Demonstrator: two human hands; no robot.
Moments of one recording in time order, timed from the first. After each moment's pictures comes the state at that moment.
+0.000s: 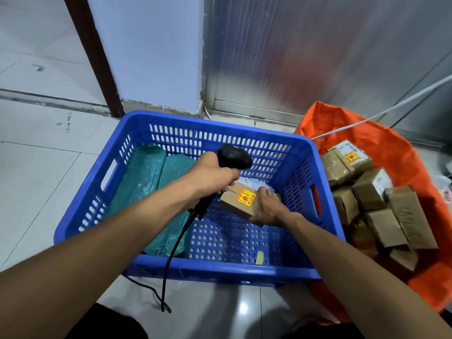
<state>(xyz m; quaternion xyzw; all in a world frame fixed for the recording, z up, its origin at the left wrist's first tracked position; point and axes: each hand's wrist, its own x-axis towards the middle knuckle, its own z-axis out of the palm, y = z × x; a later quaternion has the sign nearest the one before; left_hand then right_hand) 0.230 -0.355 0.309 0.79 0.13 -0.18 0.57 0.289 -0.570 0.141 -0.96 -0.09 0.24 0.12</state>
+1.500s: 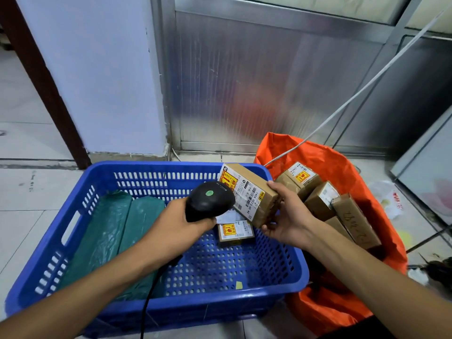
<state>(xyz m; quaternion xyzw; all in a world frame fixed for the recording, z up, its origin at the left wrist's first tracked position) 0.168 -0.389 0.347 0.83 -0.01 -0.08 0.56 0.213 -0.620 0.329 -0.55 0.31 0.21 0.75</state>
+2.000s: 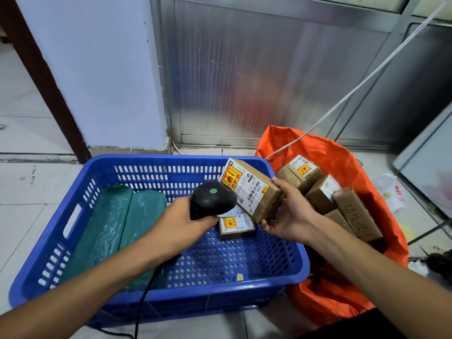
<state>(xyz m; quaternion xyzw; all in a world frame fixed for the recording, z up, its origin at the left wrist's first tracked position) 0.167 -0.389 0.339 0.85 -0.02 -0.11 0.52 0.213 -0.625 0.319 -0.52 0.32 0.22 0.76</state>
